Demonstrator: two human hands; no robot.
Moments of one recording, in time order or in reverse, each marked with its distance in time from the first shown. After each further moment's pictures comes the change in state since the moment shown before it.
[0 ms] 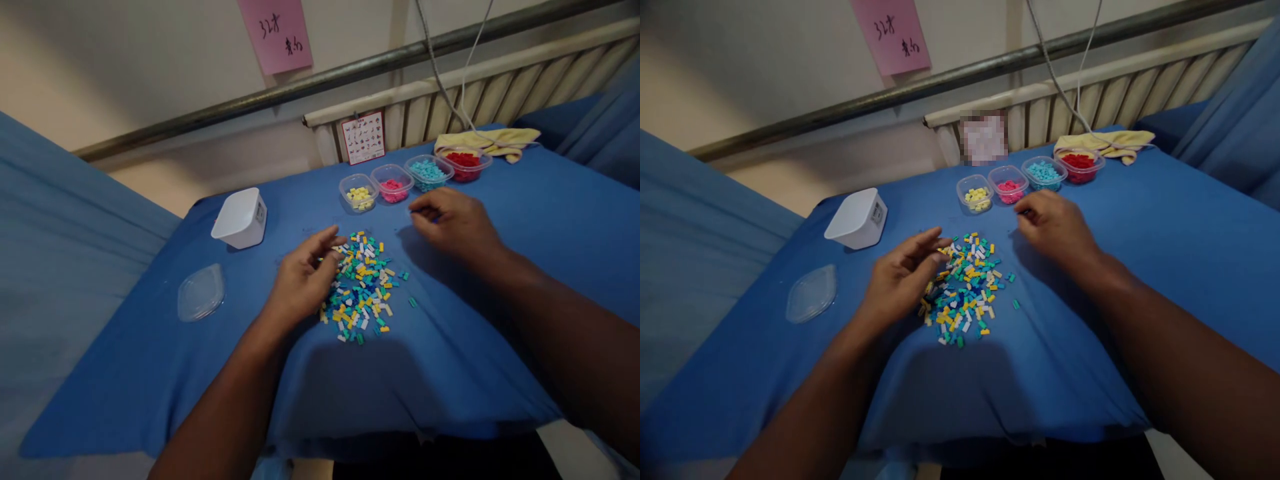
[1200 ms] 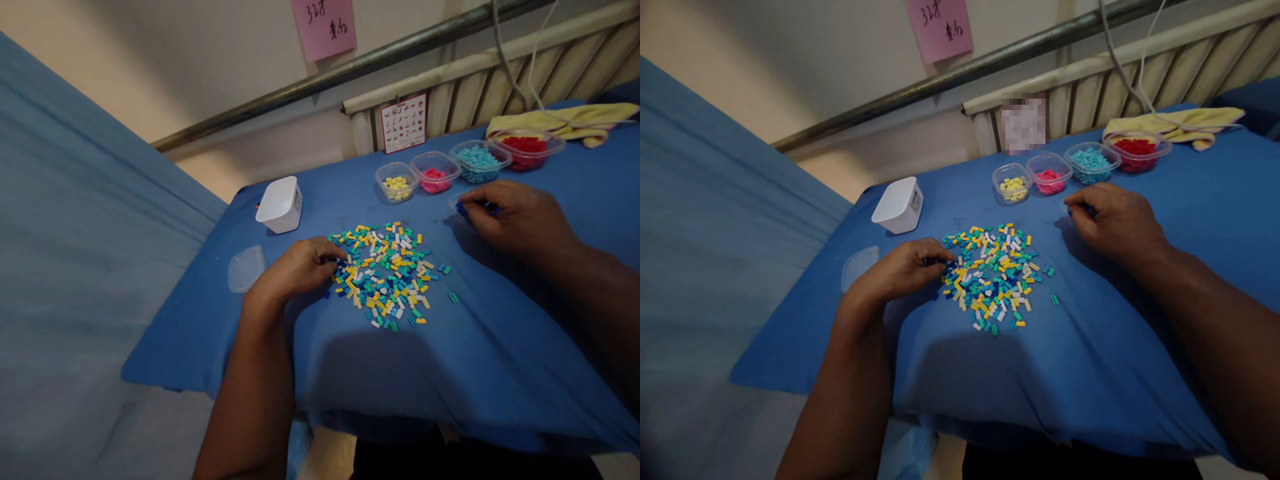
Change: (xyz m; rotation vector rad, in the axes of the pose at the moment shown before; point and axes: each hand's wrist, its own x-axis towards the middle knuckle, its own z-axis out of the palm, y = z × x) left_hand -0.003 -0.011 -0.081 0.581 -0.381 0.015; right_hand -0.010 0.032 0.000 -0.211 0.006 -0.110
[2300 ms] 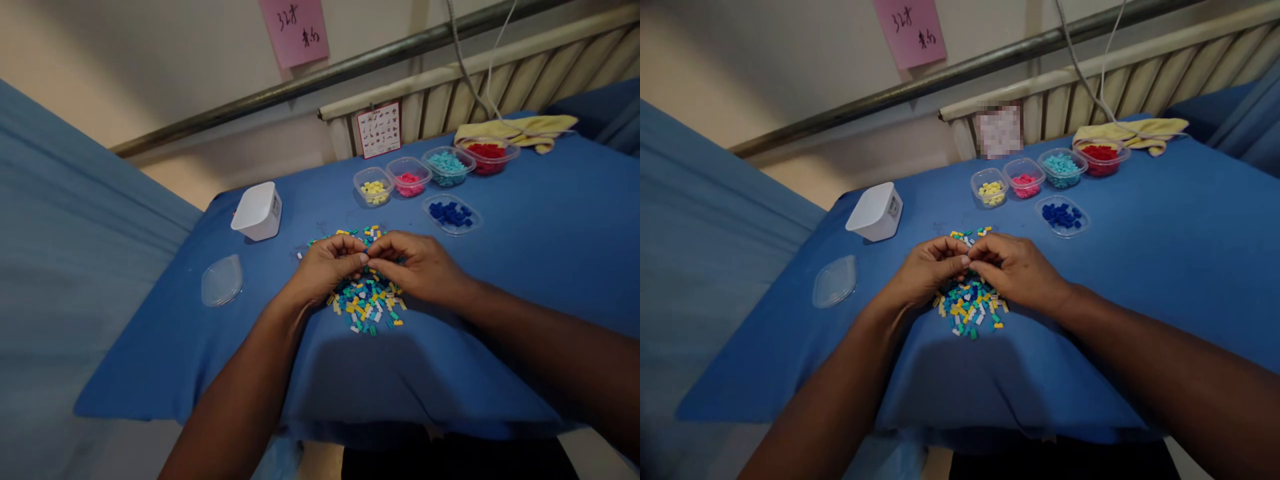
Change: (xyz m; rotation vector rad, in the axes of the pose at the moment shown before) left_hand 0.043 0.053 0.062 -1.113 0.122 -0.224; right_hand -0.014 -0.119 0.021 0.816 -0.212 0.078
